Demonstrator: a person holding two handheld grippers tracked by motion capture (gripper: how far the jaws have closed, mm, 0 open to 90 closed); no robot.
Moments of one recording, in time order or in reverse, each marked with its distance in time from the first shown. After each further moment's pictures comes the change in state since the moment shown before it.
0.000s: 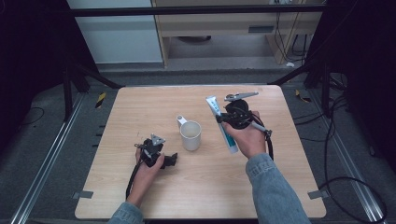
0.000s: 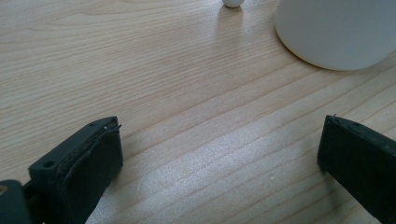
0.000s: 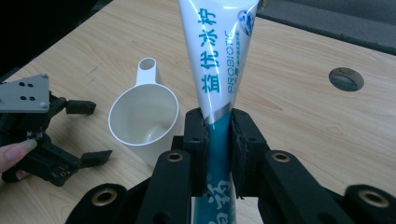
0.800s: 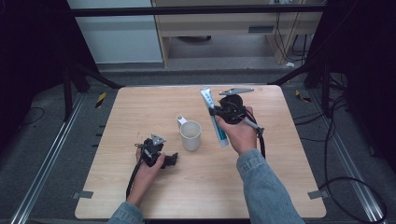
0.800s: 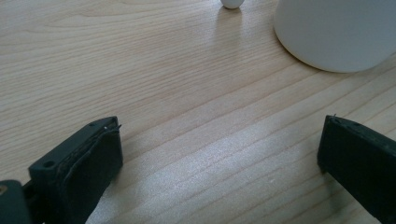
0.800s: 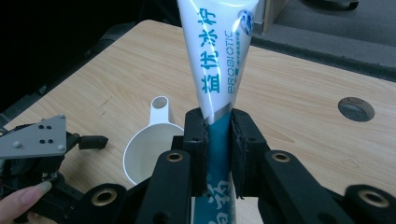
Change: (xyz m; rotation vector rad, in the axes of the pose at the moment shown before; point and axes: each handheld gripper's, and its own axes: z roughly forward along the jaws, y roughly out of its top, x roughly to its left) left arm 0.000 0.001 0.001 0.001 -0.003 0.006; right arm 0.010 0.017 0.009 -0.098 0.006 0.026
